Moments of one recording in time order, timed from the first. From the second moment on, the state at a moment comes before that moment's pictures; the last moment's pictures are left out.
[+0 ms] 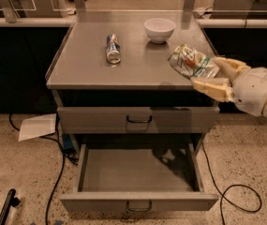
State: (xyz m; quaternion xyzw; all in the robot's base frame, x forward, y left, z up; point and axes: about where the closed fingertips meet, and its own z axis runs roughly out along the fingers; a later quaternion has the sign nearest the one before) arm 0.545 -0.196 0.928 -0.38 0.66 0.10 0.64
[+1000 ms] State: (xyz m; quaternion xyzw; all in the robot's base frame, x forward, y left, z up) arm 0.540 -0.188 0.881 -0.35 0.67 0.14 0.64
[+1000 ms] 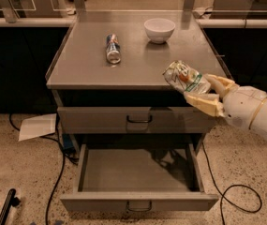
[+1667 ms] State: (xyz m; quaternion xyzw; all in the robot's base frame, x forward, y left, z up) arm 0.514 -0.194 0.767 -0.24 0.71 0.20 0.63
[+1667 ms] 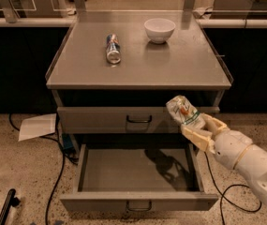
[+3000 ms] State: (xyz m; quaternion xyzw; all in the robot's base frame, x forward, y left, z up) arm 0.500 -0.220 0.560 -0.14 0.84 0.23 0.47
